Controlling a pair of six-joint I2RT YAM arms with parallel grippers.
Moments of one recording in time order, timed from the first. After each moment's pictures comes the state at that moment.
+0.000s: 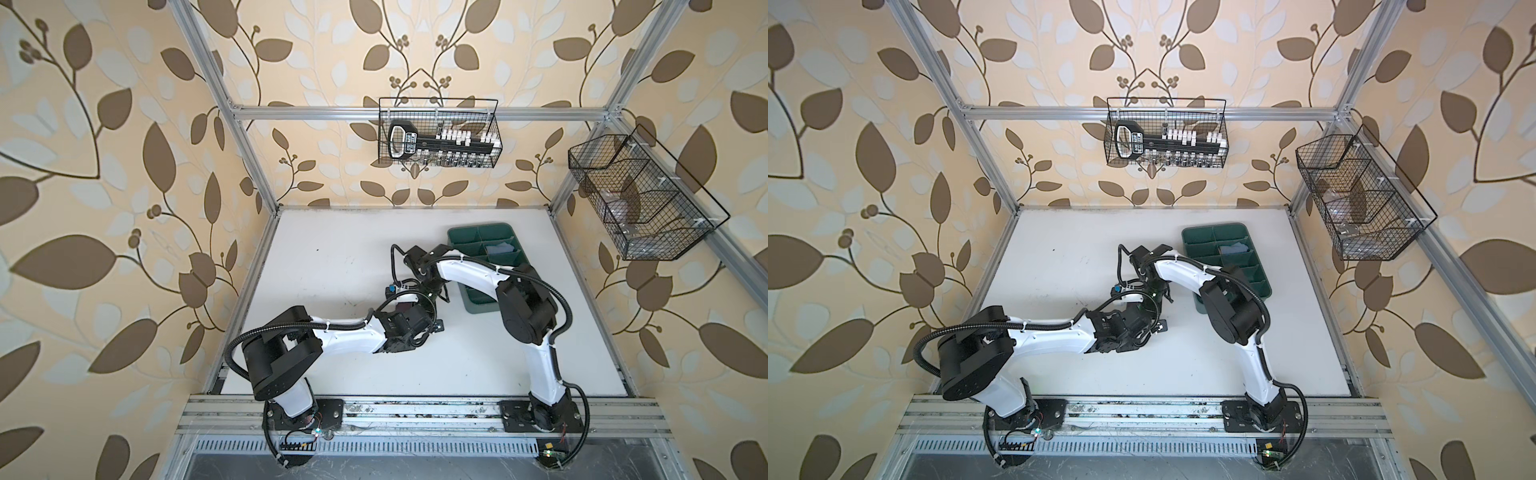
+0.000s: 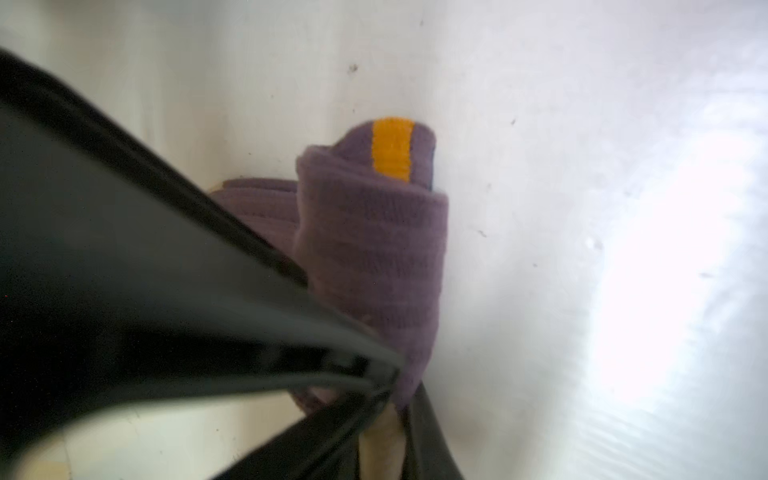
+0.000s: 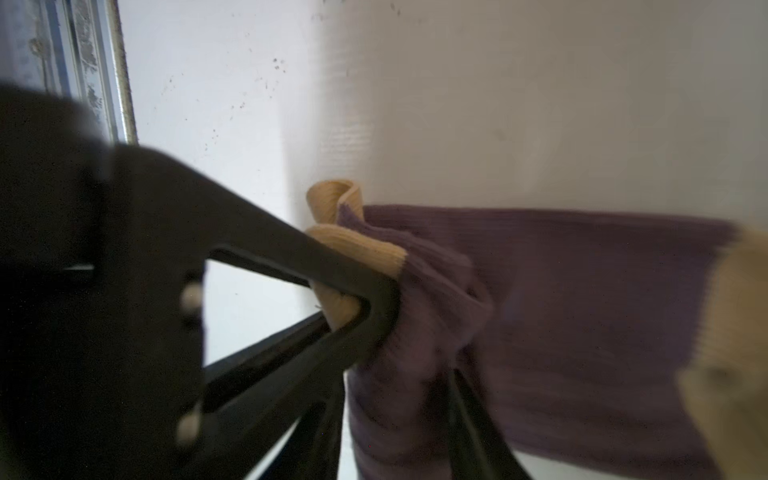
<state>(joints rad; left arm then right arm) -0.97 1.61 0.85 -0.37 -0.25 0.46 0.67 2.07 1.59 -1.05 -0.41 -0.77</state>
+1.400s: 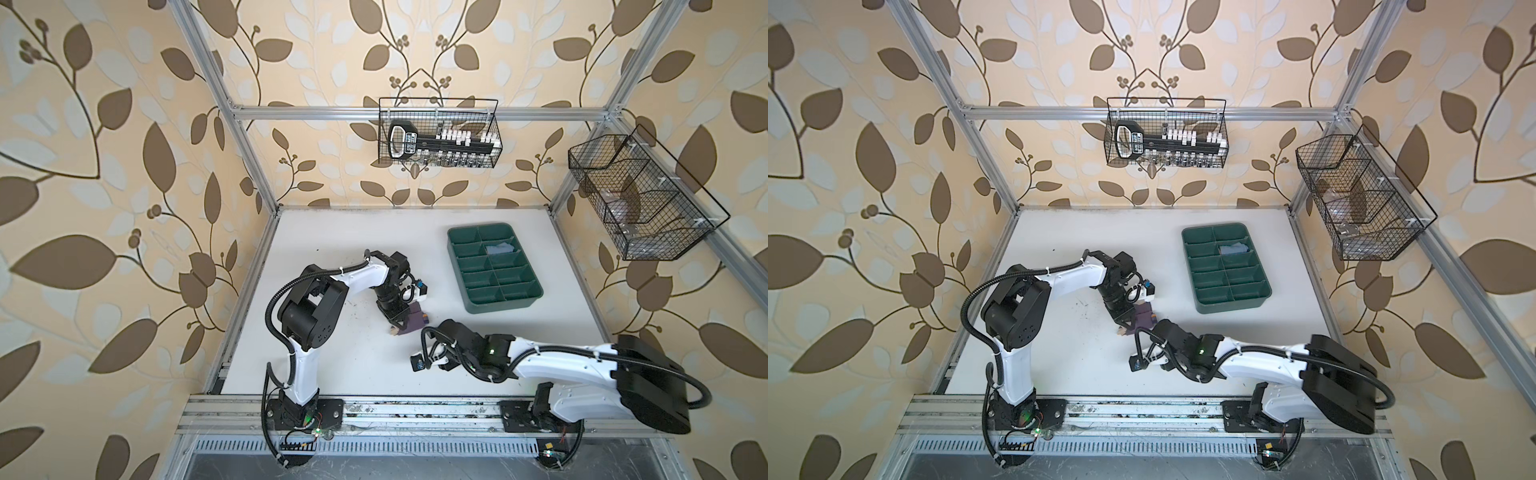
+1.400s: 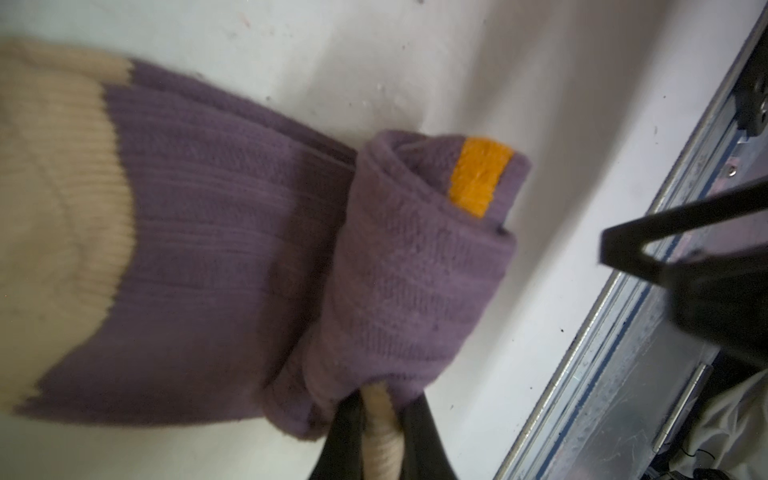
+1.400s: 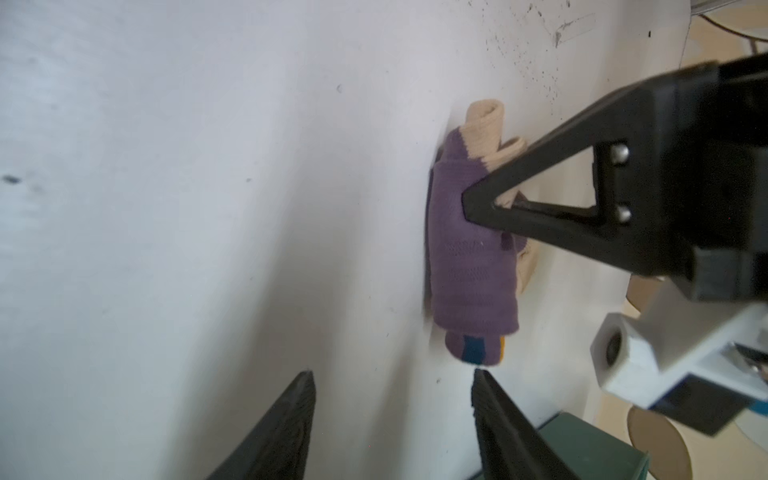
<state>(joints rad) -0.57 1.96 1.33 -0.99 0.49 0.38 1.07 1.38 0.59 -0.08 0.26 -1.00</state>
